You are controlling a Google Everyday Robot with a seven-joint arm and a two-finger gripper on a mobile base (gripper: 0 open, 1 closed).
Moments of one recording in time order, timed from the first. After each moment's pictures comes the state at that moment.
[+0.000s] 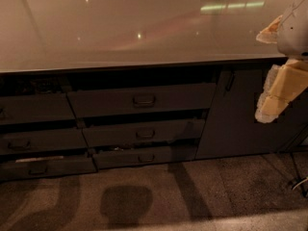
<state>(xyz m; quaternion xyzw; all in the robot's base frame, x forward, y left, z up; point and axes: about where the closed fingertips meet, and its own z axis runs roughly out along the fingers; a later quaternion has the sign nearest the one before) 0.441 -0.210 0.991 -0.60 0.77 -0.05 0.18</state>
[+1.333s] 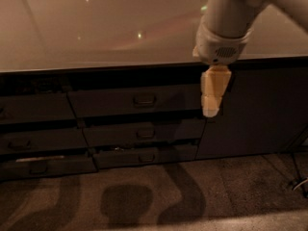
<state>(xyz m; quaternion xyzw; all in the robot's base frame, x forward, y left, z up) 0.509 -0.131 0.924 -0.69 0.71 -0.05 0.09</state>
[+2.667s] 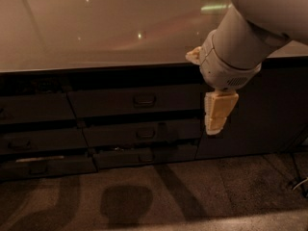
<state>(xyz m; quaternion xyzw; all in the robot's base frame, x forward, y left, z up) 0.472 -0.115 0.927 -0.75 0.63 -0.10 0.18</state>
